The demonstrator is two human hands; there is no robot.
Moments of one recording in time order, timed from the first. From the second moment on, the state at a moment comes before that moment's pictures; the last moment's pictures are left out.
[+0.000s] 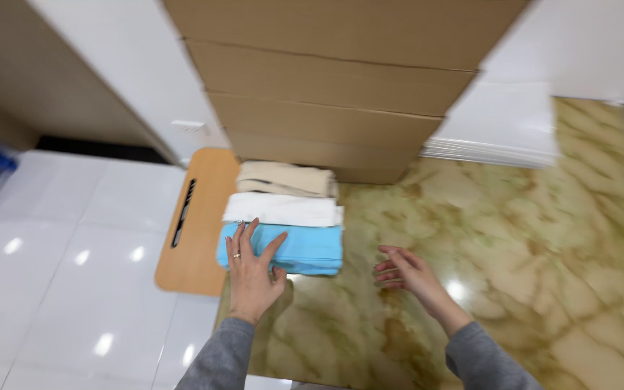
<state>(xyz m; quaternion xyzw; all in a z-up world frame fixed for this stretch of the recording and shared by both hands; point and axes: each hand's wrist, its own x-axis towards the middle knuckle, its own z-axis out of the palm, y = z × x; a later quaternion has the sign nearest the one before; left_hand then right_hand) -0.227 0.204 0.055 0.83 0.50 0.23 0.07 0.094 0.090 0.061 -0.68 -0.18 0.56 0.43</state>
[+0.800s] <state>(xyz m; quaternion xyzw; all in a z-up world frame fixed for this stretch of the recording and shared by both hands) 0.251 -0.201 0.138 0.70 0.15 0.11 0.69 0.348 -0.501 0.190 -0.64 0.04 0.17 0.75</state>
